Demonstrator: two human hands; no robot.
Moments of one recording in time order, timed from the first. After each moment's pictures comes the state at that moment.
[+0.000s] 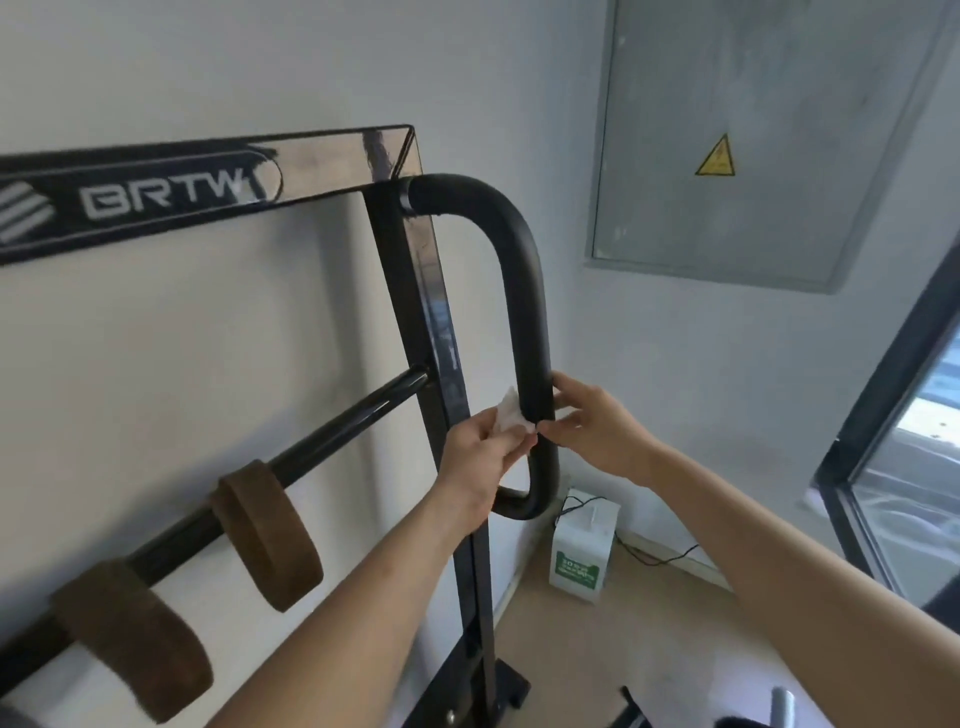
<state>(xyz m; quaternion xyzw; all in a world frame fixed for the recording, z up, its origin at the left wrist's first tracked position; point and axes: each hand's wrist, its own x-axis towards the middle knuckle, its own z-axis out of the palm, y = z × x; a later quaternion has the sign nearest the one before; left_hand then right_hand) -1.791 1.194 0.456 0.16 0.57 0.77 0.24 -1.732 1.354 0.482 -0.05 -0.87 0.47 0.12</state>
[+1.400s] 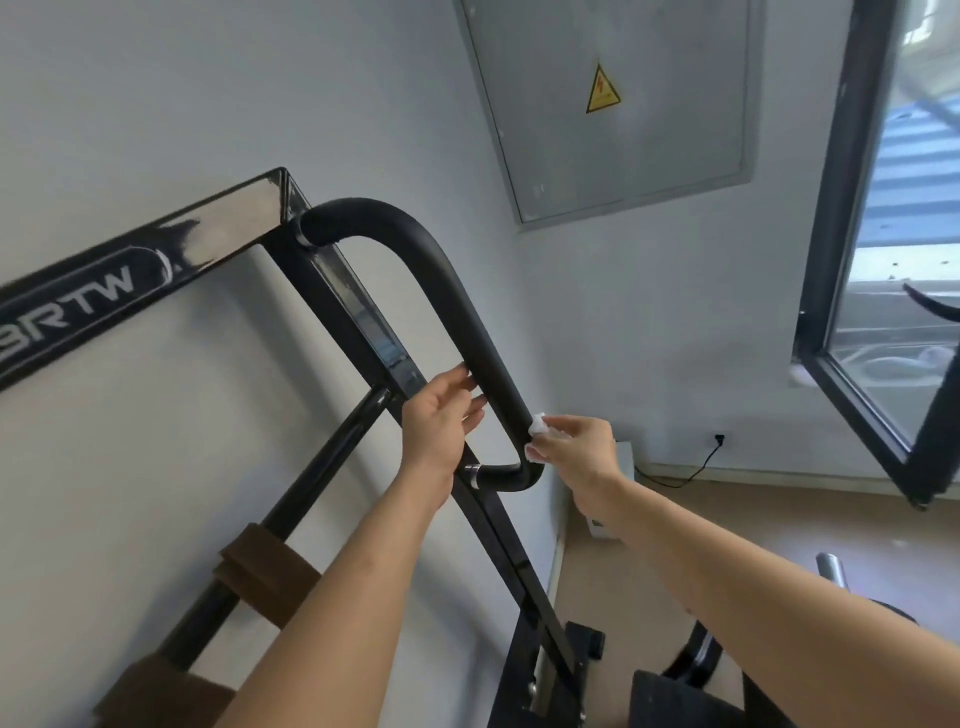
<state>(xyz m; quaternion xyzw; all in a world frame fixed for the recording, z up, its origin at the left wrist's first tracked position) -1.787 1.184 0.497 0.21 0.72 0.65 0.14 -1.714 1.304 0.402 -0.36 -0.56 0.70 0.25</state>
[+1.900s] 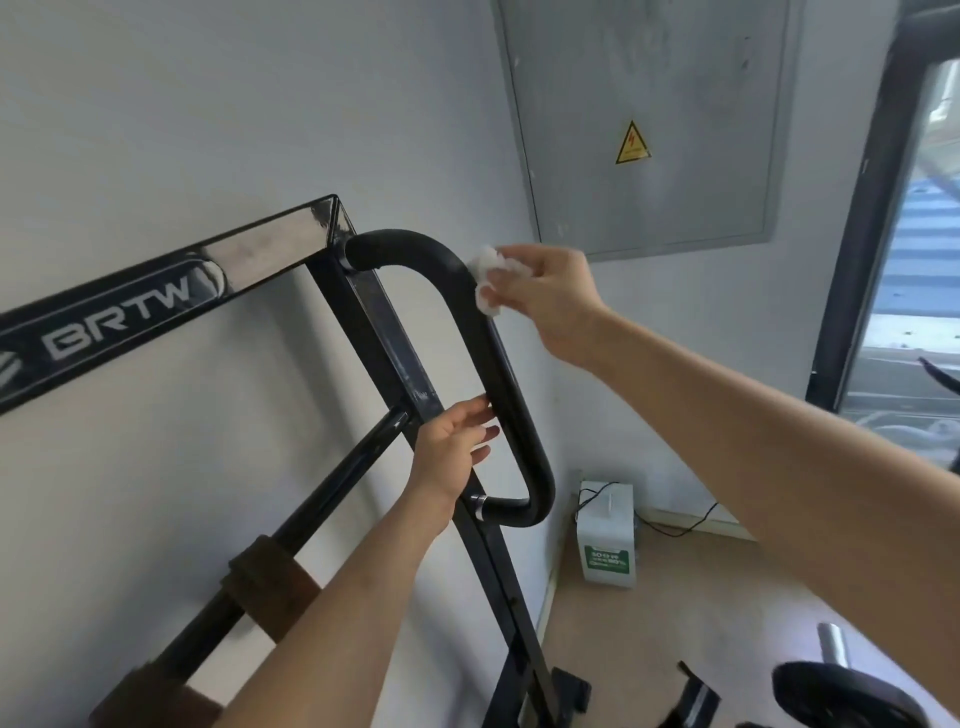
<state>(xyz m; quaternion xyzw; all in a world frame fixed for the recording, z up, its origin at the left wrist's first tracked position) -1.789 1.175 0.510 0.22 0.73 0.62 0.18 -1.744 1.332 0.614 -0.09 -0.60 0.71 0.37</state>
